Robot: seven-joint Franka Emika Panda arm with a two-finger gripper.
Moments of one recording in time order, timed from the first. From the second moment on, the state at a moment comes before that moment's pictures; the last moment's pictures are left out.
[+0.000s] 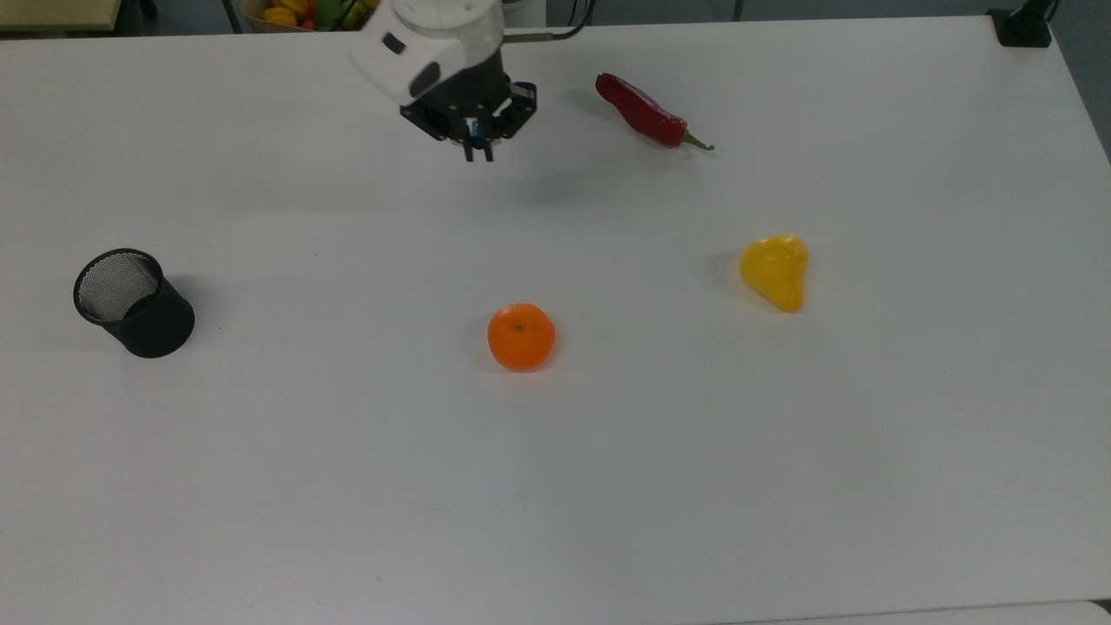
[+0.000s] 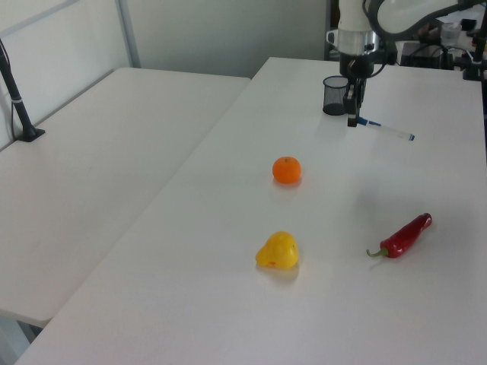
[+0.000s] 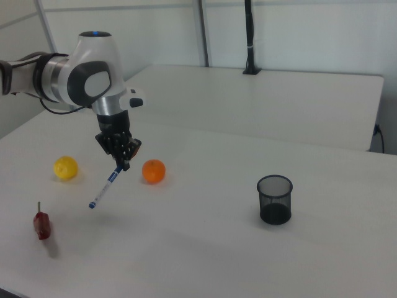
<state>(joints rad) 0.02 0.12 0.08 -1.83 0.03 1.93 -0.01</state>
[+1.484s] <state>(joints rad) 0.12 0.36 0.13 -1.92 0.05 2.45 0.09</state>
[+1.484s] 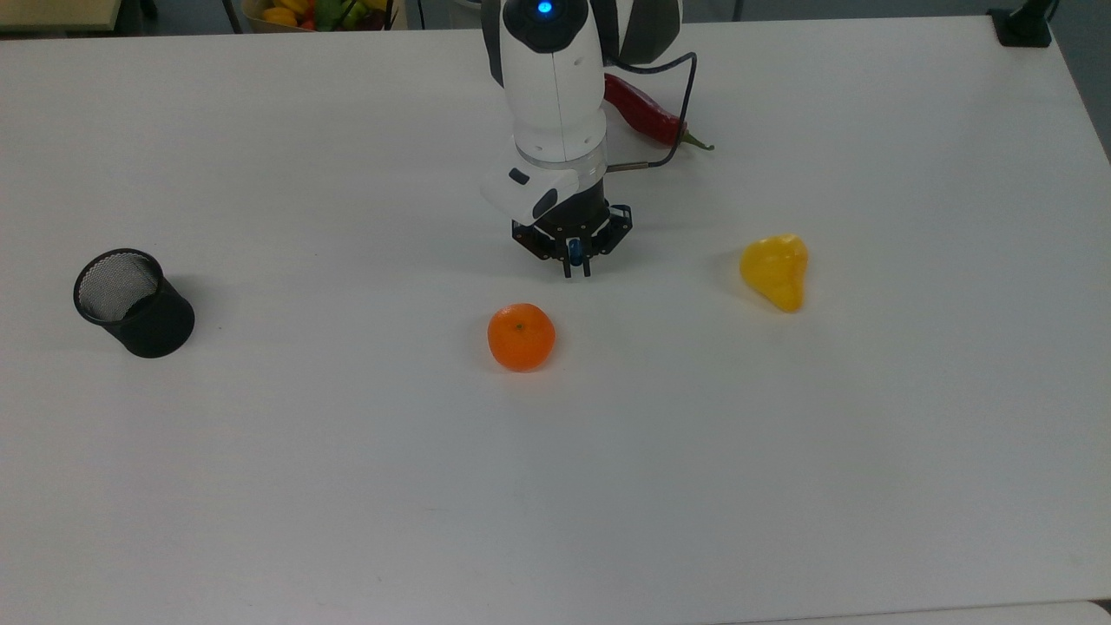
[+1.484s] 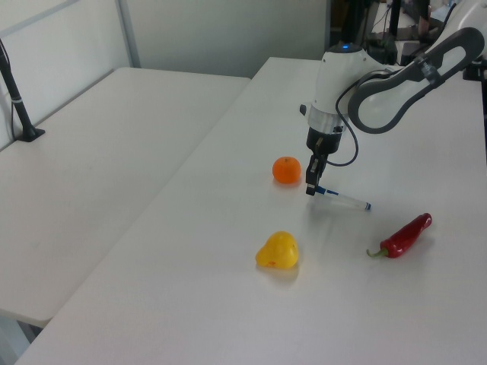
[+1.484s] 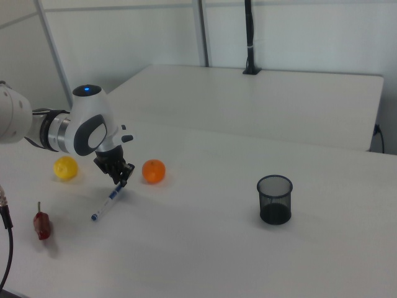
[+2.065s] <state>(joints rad) 0.12 0.36 0.13 -1.92 0.05 2.45 0.09</state>
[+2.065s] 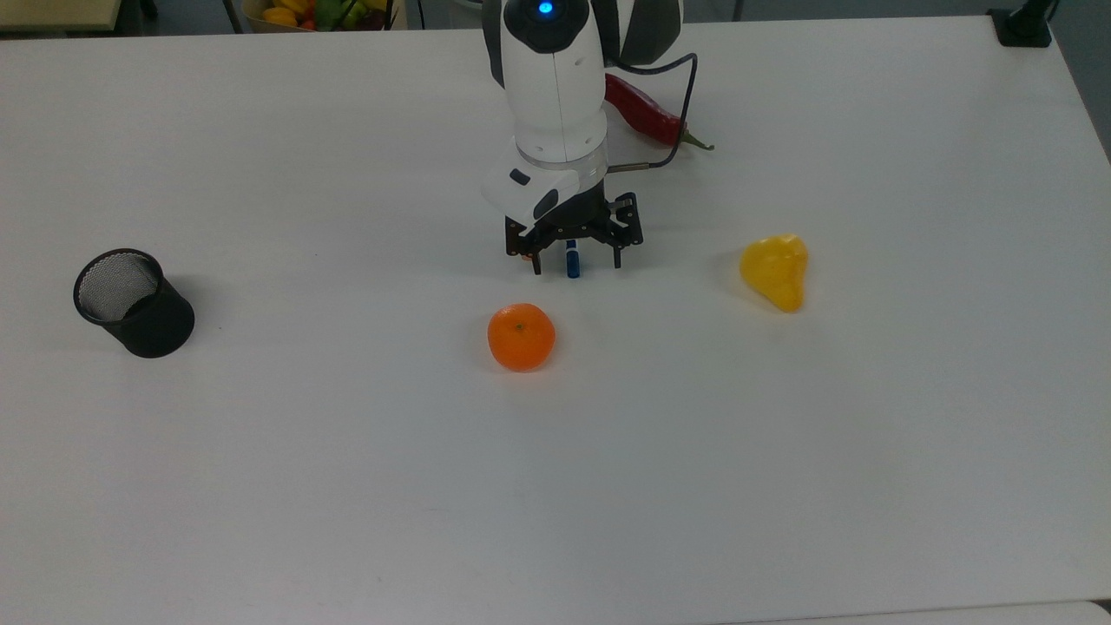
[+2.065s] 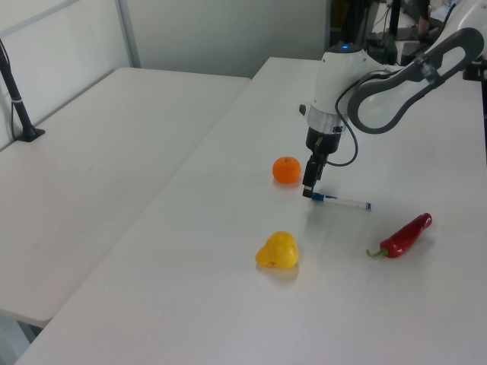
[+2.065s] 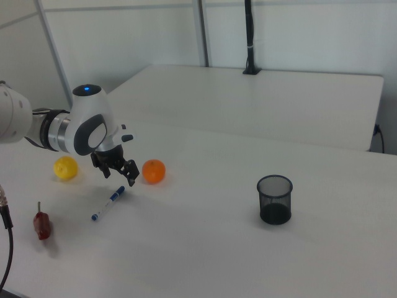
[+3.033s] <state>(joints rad) 0.07 0.12 0.12 -1.80 0.05 1.94 0.09</state>
